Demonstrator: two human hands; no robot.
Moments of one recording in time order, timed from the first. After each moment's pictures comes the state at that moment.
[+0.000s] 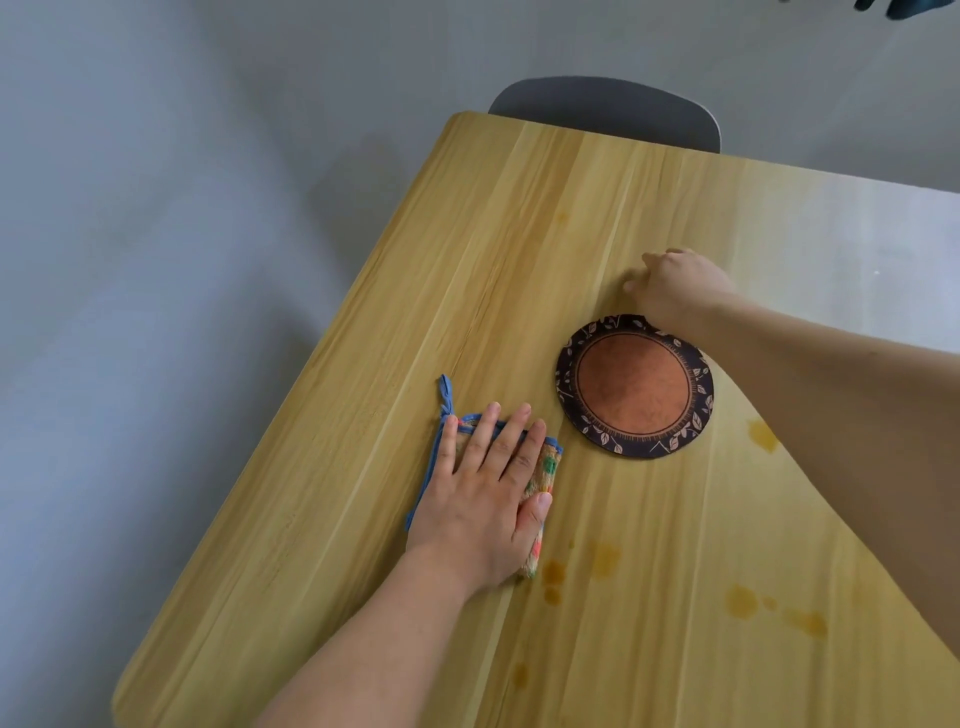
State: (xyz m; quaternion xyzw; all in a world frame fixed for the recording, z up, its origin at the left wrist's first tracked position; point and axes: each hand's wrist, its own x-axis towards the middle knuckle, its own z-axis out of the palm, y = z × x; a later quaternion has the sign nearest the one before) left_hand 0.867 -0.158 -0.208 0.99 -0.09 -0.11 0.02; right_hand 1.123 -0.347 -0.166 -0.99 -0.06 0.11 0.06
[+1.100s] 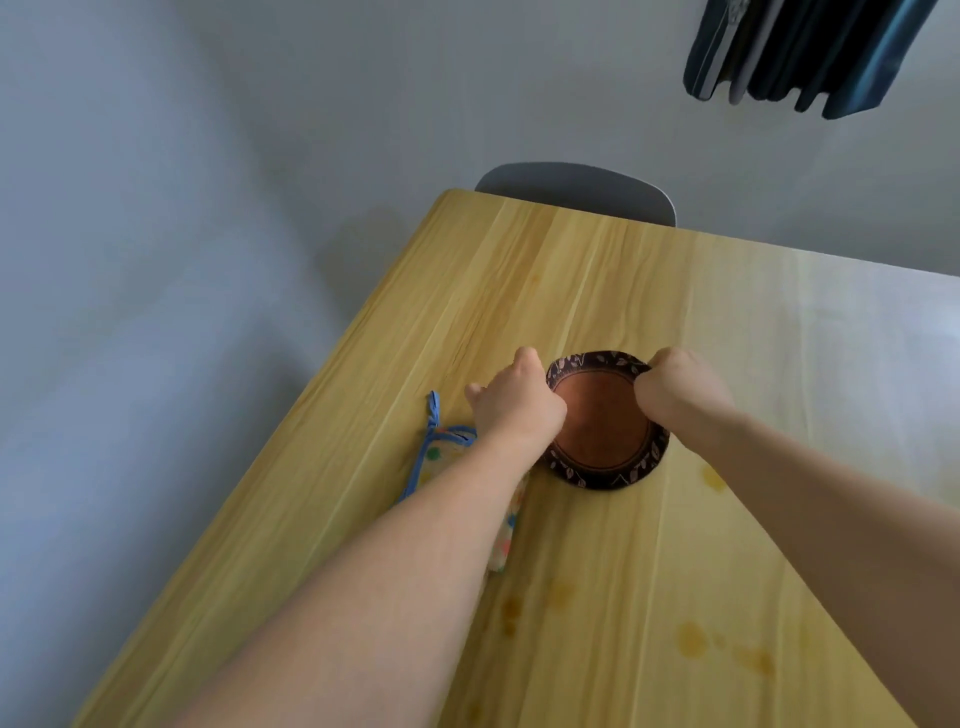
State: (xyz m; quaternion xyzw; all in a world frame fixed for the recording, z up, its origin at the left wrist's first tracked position) left_hand 1.002 -0.226 -0.137 0.94 0.18 -0.05 0.28; right_hand 1.051 -0.376 -0.130 -0.95 0.10 0.16 0.26
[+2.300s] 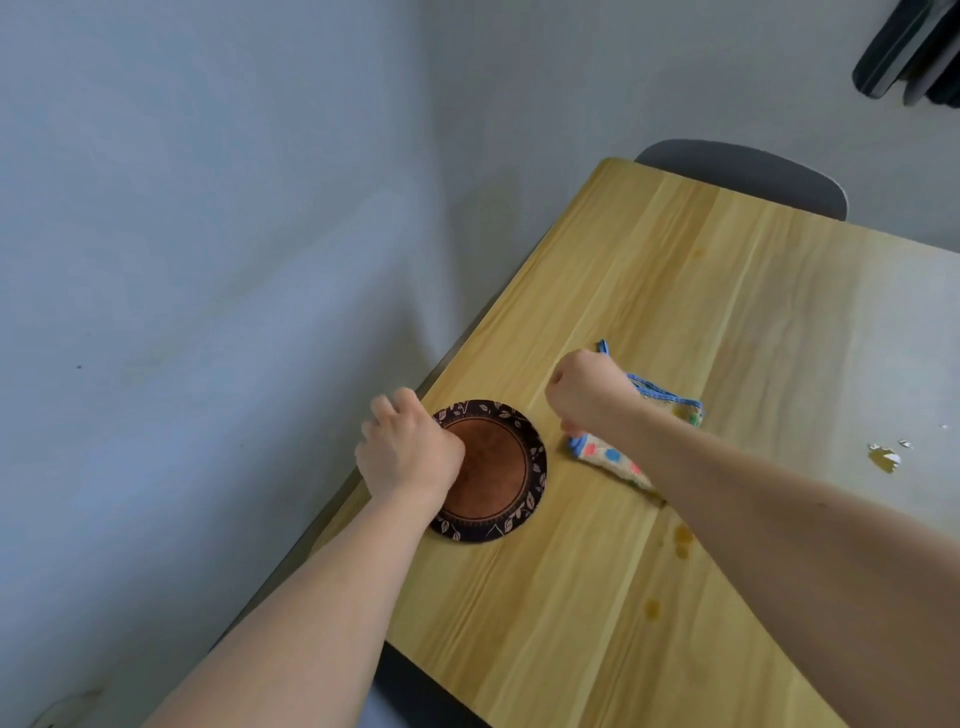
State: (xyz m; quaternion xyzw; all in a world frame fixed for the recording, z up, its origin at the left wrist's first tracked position) left_hand 0.791 -0.008 -0.138 0.90 0.40 -0.02 0.14; right_hand 0.926 -0.142 -0.129 -0.93 -0.13 0.27 0.20
